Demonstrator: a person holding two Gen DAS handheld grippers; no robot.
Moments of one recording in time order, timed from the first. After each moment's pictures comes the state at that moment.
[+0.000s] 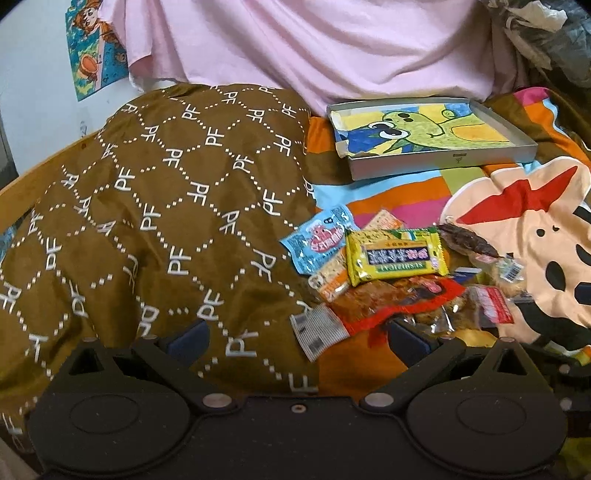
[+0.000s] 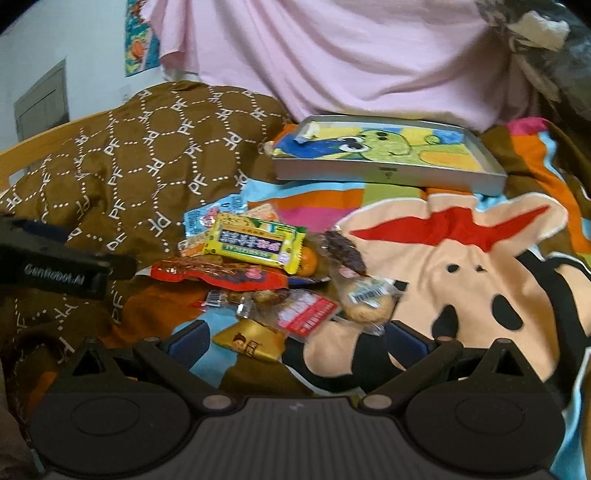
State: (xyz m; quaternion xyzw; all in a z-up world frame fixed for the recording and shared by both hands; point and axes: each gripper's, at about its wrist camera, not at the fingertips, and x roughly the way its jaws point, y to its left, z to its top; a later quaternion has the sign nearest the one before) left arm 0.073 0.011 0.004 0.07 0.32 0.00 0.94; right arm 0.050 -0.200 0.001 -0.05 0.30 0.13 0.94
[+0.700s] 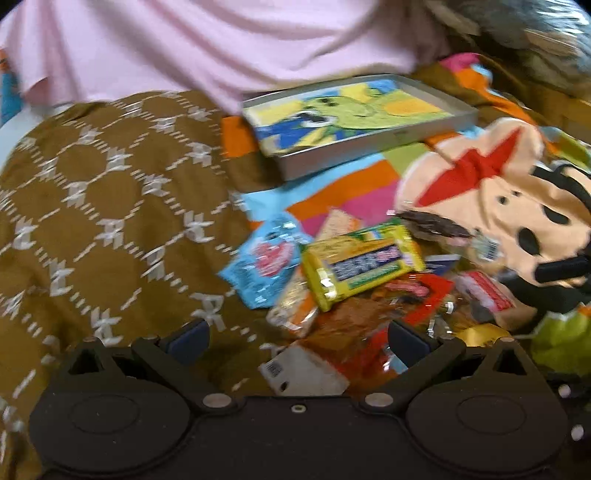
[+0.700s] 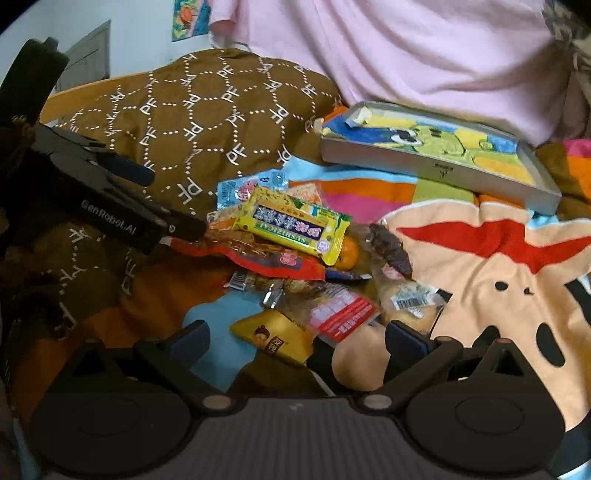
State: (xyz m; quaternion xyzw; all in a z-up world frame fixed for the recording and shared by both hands) left arm 0.136 0.023 -0.016 0.13 0.32 -0.17 0.92; right arm 0.072 -0.182 -0.015 -0.10 0.32 0.18 0.93
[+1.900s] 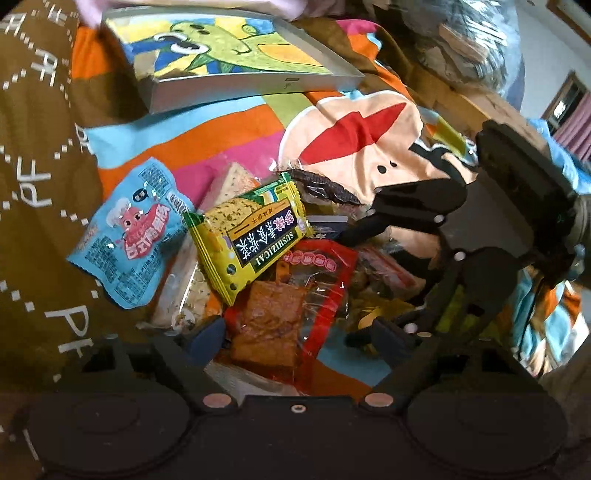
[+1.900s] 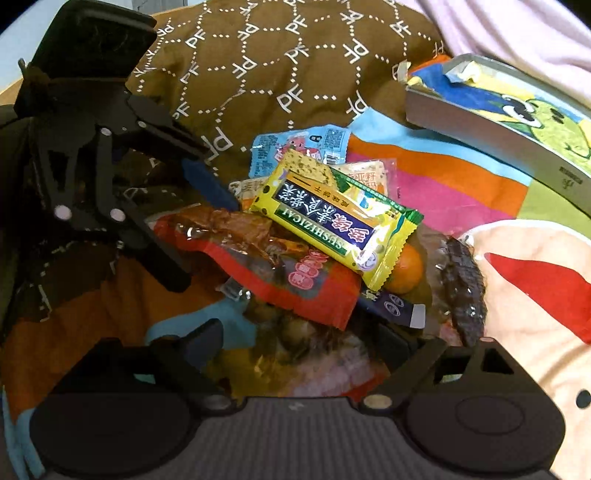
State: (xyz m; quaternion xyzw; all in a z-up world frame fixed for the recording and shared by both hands) left arm 0.224 0.052 -0.050 0.01 0.44 -0.46 0.77; right arm 0.184 -0.170 -0.031 -0.17 0.41 0.34 0.83
